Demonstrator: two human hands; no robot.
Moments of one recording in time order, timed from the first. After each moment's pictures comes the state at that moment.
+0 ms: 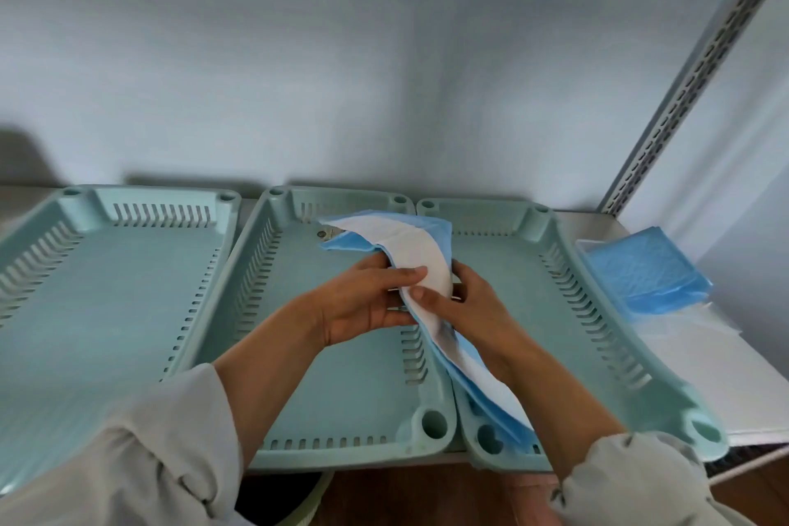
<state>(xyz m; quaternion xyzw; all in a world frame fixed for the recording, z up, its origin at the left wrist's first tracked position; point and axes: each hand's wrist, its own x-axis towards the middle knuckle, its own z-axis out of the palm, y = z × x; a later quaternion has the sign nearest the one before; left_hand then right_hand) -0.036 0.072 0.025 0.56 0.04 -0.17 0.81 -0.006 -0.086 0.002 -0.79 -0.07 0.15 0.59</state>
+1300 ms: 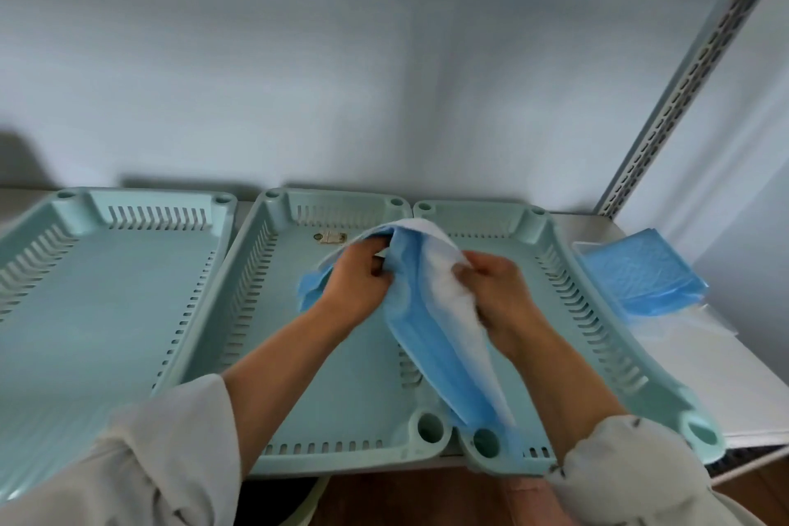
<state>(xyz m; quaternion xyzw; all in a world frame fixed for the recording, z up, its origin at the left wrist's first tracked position) -0.025 0.067 0.019 0.83 0.07 0.09 0.55 0.006 -0.091 0.028 -0.77 -0.01 0.06 0.64</state>
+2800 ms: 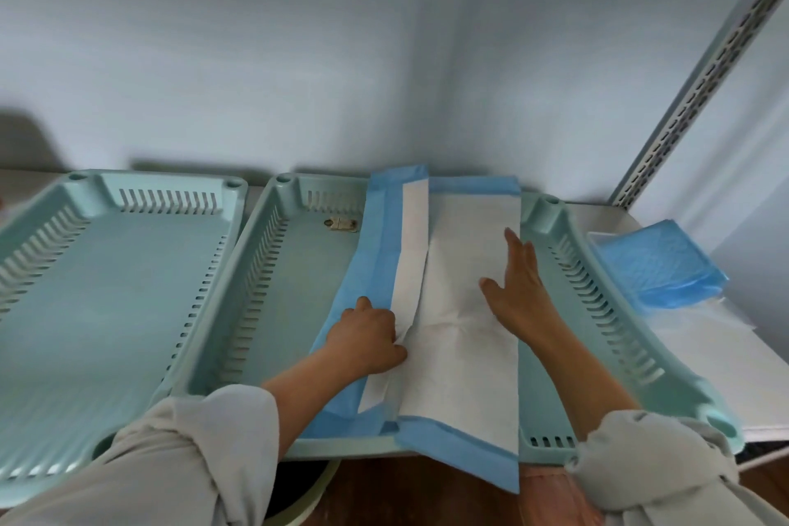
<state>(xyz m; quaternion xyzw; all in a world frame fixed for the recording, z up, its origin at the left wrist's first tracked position) -0.040 0.068 -0.045 0.97 0.07 -0.13 0.18 0.028 -0.118 -0.008 -0.94 -0.09 0.01 0.33</state>
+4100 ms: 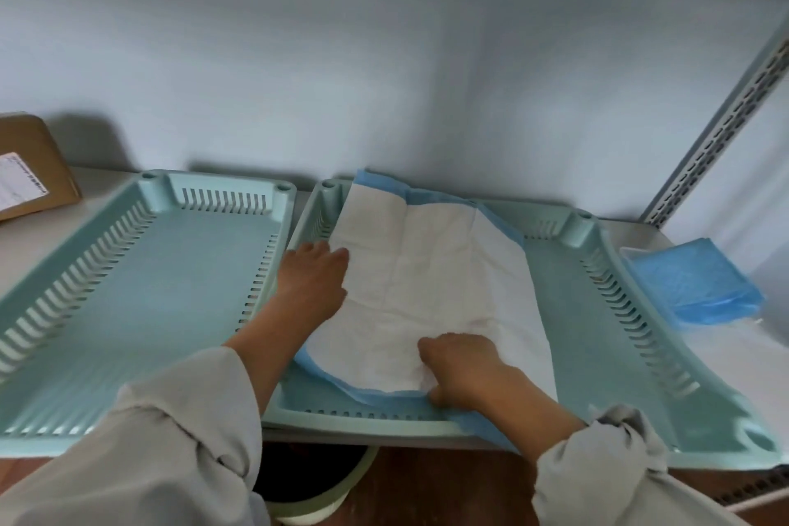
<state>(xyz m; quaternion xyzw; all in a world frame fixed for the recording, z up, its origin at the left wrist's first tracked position) -0.063 0.172 -0.006 0.99 0.13 0.02 0.00 -0.056 -0.031 -0.021 -0.92 -0.33 0.17 -0.13</state>
